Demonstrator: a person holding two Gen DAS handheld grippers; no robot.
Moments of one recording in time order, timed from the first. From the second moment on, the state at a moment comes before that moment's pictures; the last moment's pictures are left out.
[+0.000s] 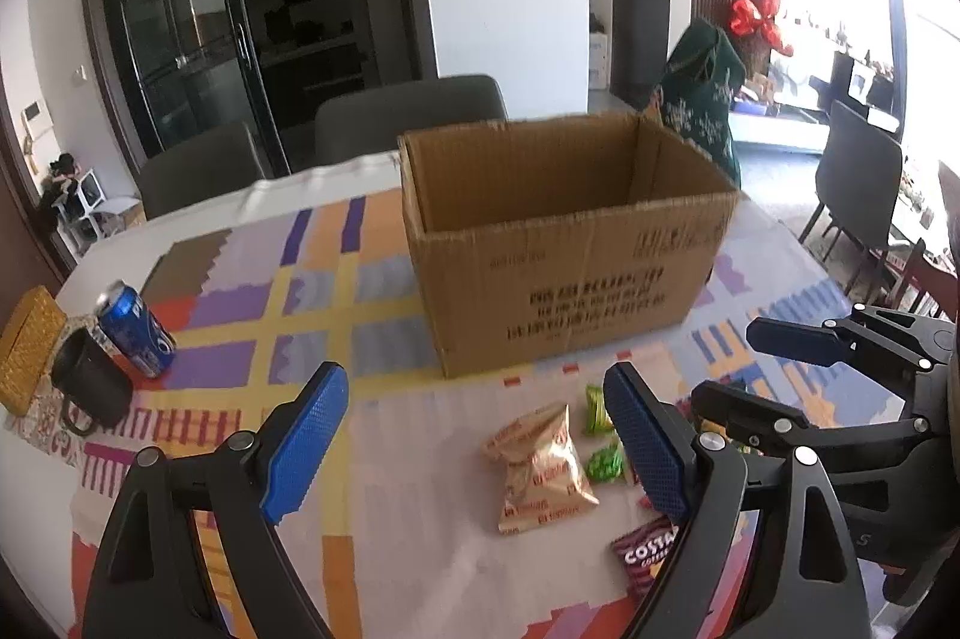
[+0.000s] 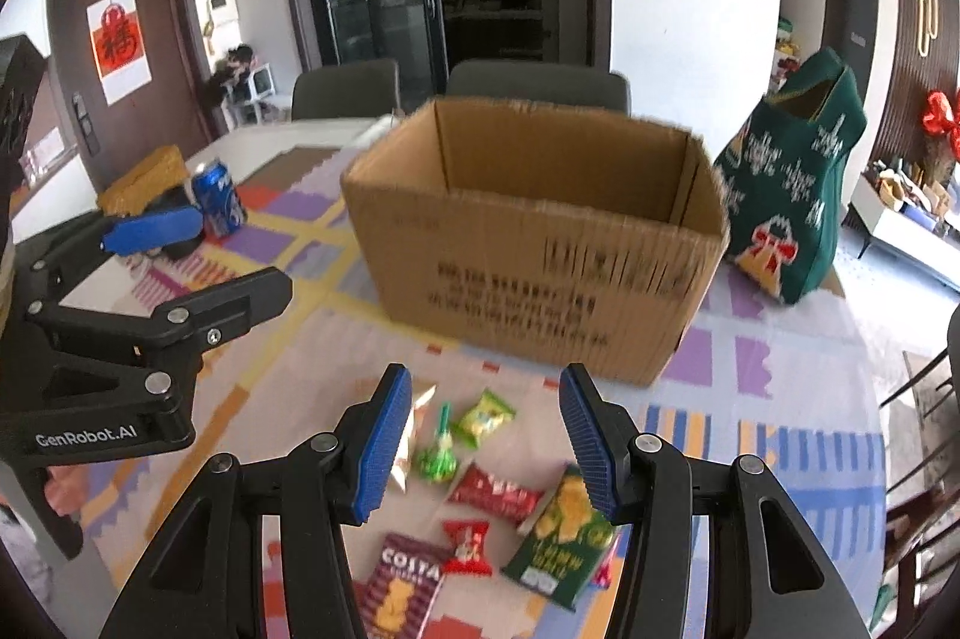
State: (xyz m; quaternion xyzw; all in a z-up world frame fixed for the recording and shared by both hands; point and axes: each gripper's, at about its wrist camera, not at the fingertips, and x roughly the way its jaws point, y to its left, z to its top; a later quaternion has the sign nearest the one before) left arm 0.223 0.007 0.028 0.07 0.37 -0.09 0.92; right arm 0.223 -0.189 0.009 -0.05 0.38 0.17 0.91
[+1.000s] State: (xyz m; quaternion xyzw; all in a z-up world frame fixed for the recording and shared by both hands) left arm 0.255 0.007 -0.074 0.05 0.48 -0.14 0.86; right arm 0.241 -0.156 -0.076 -0.11 0.48 0.24 0.84
